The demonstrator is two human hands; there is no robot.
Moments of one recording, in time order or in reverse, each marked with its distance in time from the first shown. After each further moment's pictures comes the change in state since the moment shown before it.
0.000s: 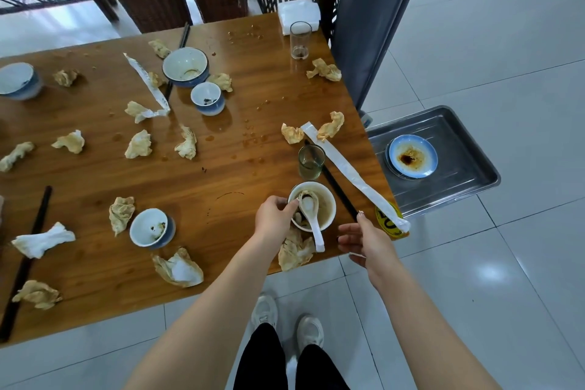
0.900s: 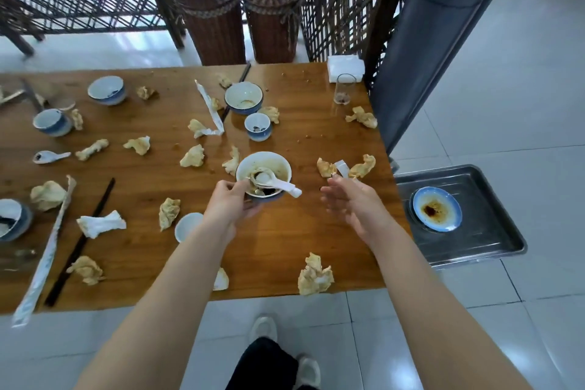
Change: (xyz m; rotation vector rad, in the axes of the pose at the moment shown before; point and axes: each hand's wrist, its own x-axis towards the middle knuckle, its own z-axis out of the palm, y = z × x) left_hand -0.030 0.036 -0.135 -0.666 0.178 -0.059; right_hand -0.037 -0.116 0.056 0.000 -0.384 -0.318
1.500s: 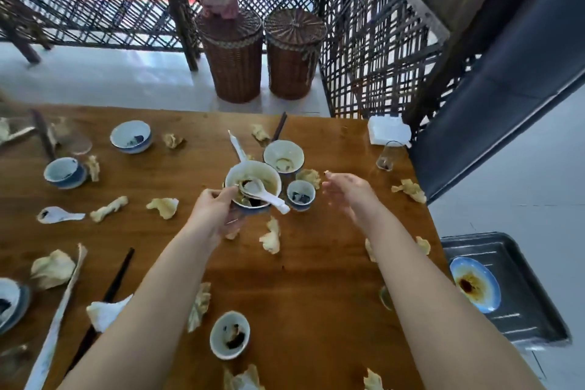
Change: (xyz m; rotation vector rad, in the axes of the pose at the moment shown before) left_hand 0.138 0.130 -0.073 -0.111 0.041 -0.023; right_hand 0.149 -0.112 0.135 -0.117 -0.004 -0.064
